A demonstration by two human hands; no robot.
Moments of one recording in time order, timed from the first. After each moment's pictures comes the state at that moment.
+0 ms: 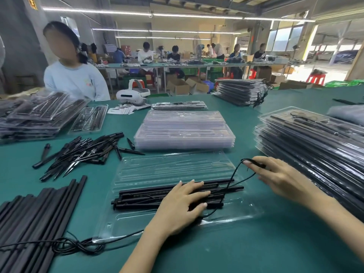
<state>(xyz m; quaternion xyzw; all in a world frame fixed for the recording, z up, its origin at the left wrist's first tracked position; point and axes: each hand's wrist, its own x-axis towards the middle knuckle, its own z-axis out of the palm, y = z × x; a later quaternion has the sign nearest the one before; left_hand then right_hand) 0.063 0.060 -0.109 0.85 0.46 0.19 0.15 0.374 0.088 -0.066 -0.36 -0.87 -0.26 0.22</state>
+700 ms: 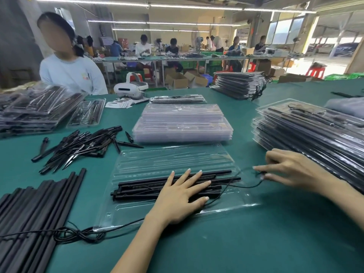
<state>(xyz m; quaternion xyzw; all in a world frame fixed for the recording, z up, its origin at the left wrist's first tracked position) 0.063 0.062 -0.113 0.86 0.49 0.07 0.10 0.396 0.080 -0.046 -0.35 -0.90 -0.23 0.15</state>
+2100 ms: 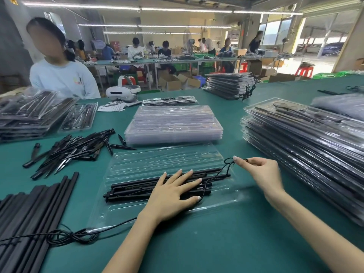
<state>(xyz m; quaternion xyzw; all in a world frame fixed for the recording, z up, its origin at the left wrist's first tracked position) 0.065 0.060 -0.109 0.86 0.50 0.08 0.10 0.320 0.052 -0.071 -0.66 -0.47 0.24 0.54</state>
